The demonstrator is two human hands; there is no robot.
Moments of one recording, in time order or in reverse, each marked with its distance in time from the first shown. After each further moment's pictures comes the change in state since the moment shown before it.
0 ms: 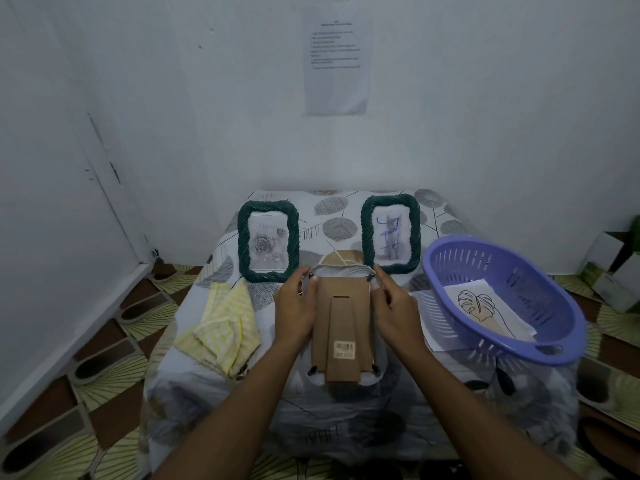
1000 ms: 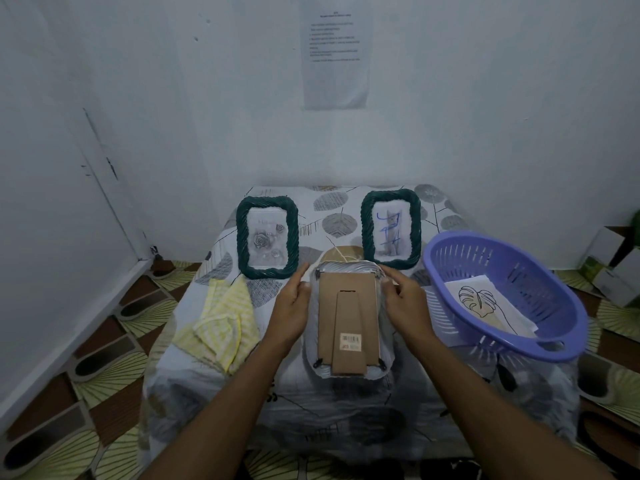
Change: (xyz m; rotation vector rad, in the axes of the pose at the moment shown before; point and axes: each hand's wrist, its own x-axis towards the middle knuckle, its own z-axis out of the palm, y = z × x) left_hand -0.001 -0.022 -0.012 -0.154 -0.308 -0.092; right_hand 0.014 0.003 -0.011 0.102 -0.017 0.078
